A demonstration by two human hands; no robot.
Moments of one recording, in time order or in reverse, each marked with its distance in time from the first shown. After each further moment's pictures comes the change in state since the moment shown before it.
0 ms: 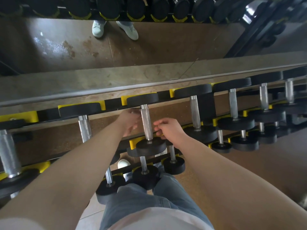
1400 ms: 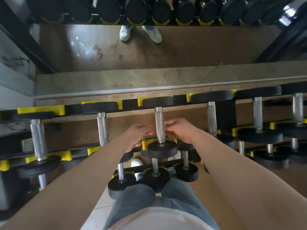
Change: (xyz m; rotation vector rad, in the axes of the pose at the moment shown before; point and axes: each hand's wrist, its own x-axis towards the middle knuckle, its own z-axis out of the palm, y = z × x) left_hand -0.049 -0.031 -0.024 0.109 -0.052 -0.065; right_hand 0.044 -0.005 -0.006 -0.036 -0.355 -0.050
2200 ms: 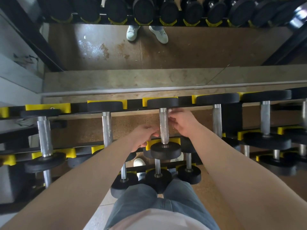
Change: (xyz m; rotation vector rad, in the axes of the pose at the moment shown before) left_hand -0.005 0.008 0.009 0.061 0.001 0.002; right_hand 0.013 -0.029 0.010 0.484 0.180 -0.029
